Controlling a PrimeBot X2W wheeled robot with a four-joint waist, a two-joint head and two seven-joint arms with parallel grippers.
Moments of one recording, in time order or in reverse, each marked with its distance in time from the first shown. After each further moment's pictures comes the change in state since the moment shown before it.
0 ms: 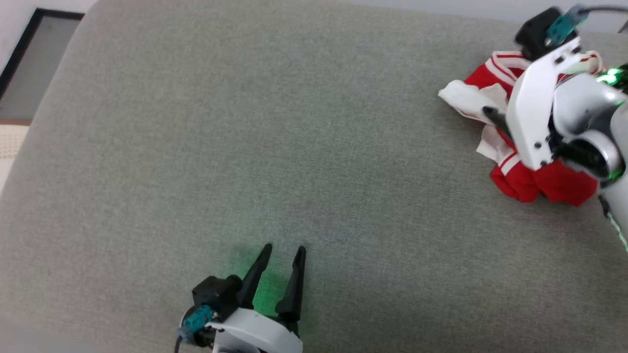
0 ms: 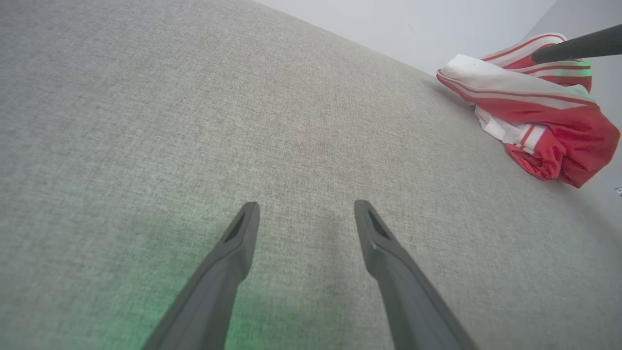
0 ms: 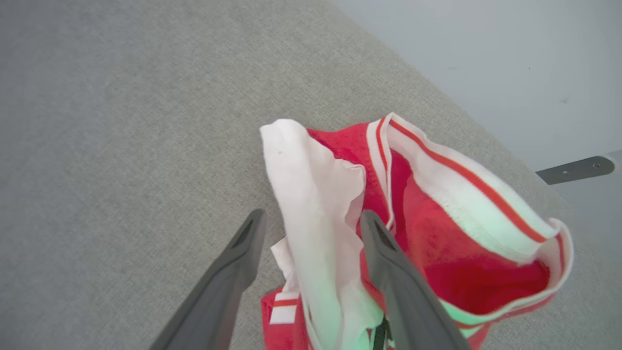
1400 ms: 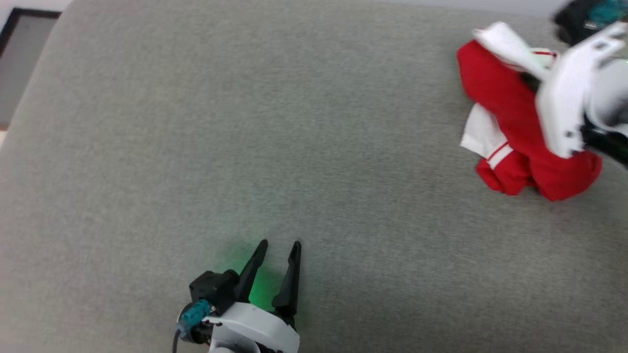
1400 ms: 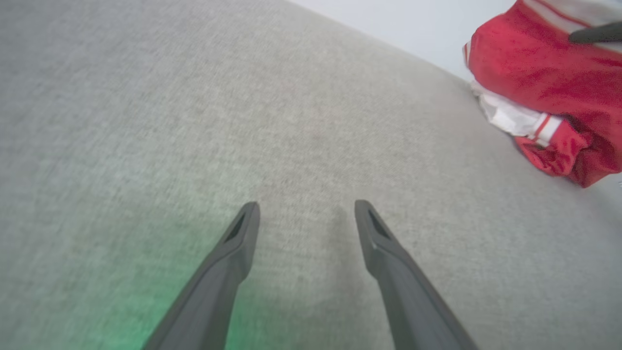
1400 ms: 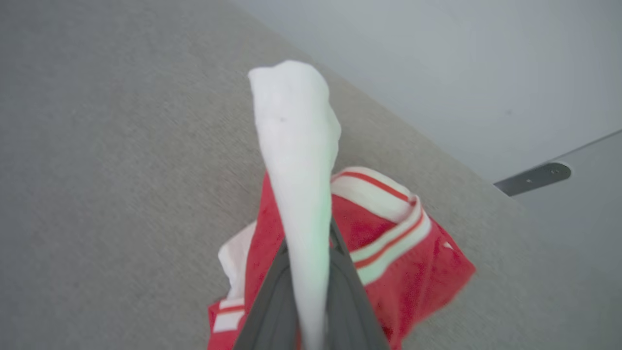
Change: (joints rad) left arm -0.026 -0.001 0.002 0.027 -0.013 0.015 0.000; right arm -0.033 -0.080 0.035 0.023 0.070 0.000 -0.171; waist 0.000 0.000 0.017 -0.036
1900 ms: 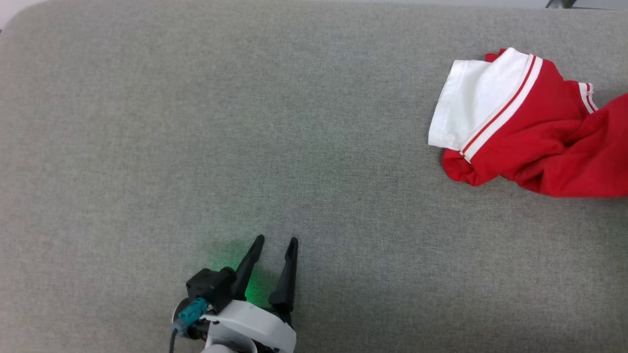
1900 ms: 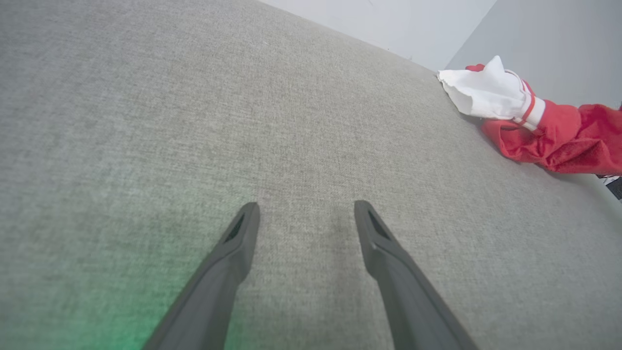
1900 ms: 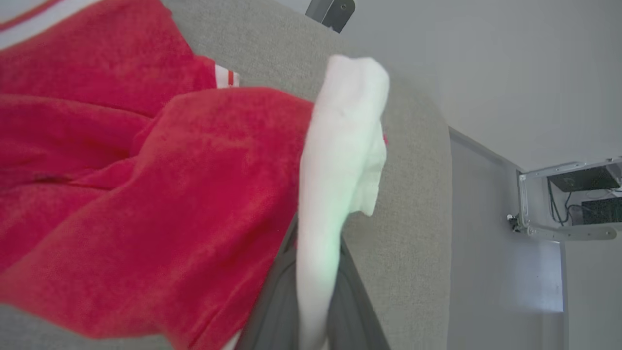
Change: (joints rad) left arm -0.003 0.000 0.024 -0.004 0.036 -0.013 0.000; right arm 0.516 -0.046 -0.610 -0.333 -0.437 0.000 0.117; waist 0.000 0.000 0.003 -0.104
